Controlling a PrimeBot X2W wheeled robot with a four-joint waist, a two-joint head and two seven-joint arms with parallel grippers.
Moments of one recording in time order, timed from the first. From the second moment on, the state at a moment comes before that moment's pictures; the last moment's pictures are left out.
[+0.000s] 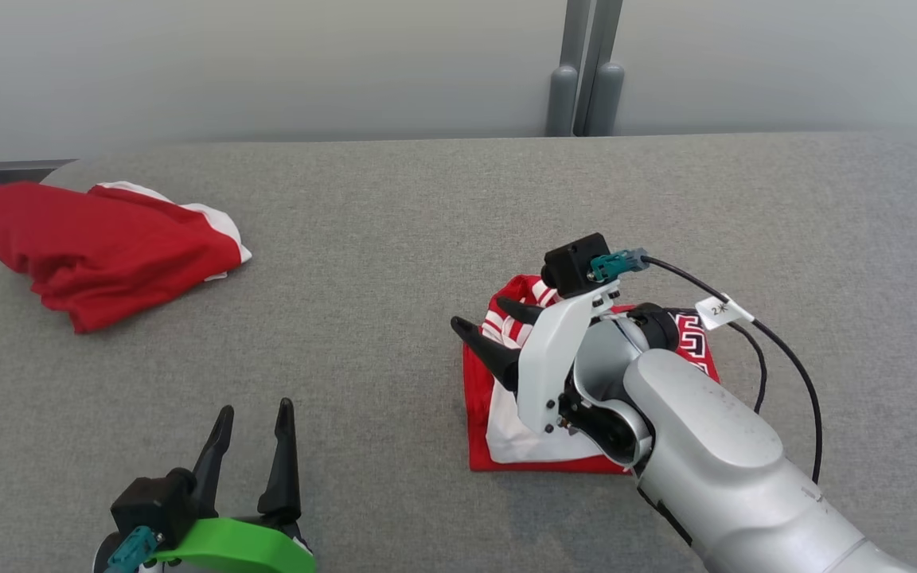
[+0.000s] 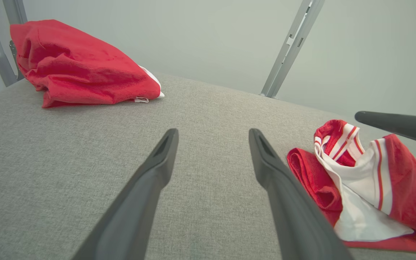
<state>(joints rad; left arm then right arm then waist) -0.01 0.24 -0.37 0.14 -0.60 0.12 -0.26 -0.64 -0.05 0.63 0.57 0.66 0.13 0.26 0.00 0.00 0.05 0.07</state>
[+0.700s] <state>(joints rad) 0.01 0.26 -0.39 0.10 -0.59 0.13 -0.25 -0.45 -0.13 0.20 0.44 0.57 0.13 0.07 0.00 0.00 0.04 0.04</state>
